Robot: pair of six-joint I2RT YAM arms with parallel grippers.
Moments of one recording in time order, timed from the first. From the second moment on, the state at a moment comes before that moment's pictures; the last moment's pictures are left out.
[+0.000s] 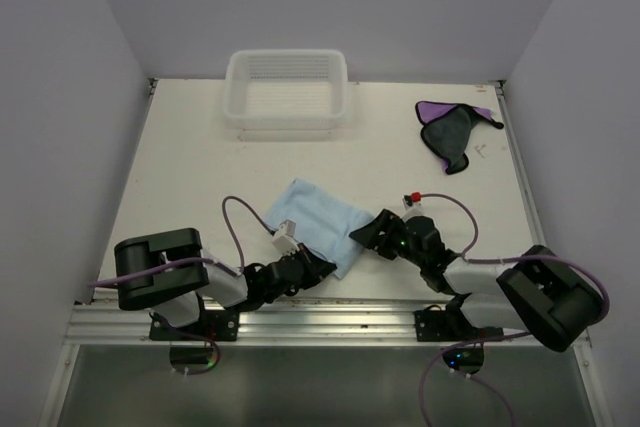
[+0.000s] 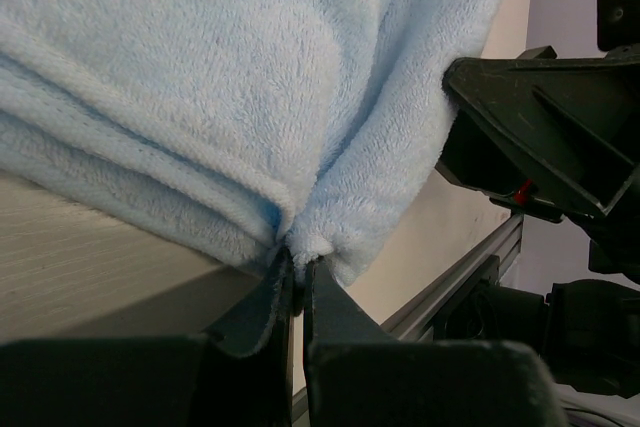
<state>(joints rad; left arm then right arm) -1.24 1.57 0.24 0.81 -0.40 -1.39 0.64 1.22 0.11 0.63 -0.10 1.04</state>
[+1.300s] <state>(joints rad) -1.23 1.61 0.24 0.85 -0.37 -1.39 0.65 1.36 0.30 0.44 -0.05 1.01</state>
